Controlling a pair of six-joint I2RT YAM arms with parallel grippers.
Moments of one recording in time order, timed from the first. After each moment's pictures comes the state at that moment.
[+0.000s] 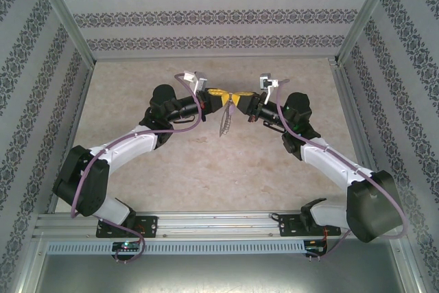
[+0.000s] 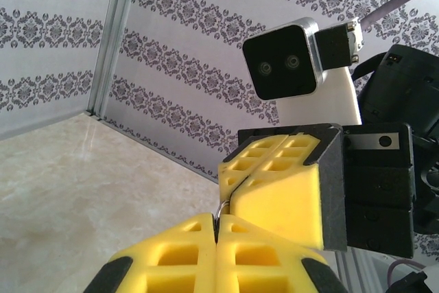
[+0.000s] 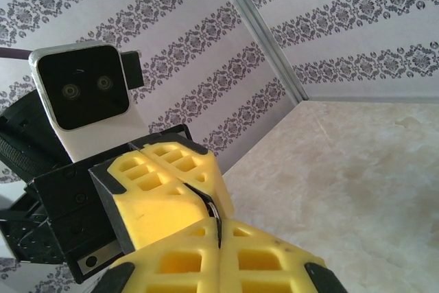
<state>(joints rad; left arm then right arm) -0.50 1.50 0.93 0.66 0.69 -0.39 0.37 1.27 0.72 0.62 -0.71 0.65</state>
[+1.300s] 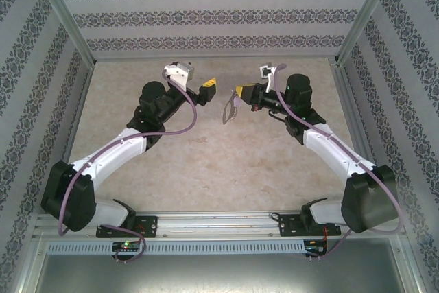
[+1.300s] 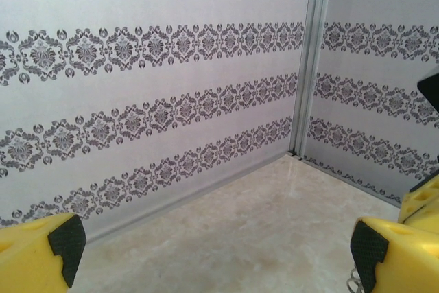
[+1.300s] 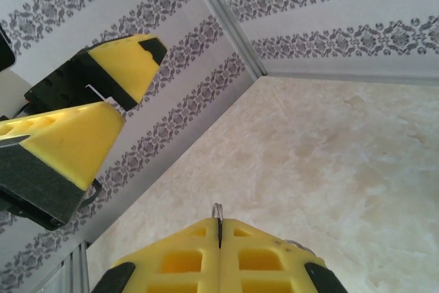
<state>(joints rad) -0.47 1.38 0.95 0.49 0.14 0.00 0.30 1.34 0.94 0.25 -0.75 0.47</state>
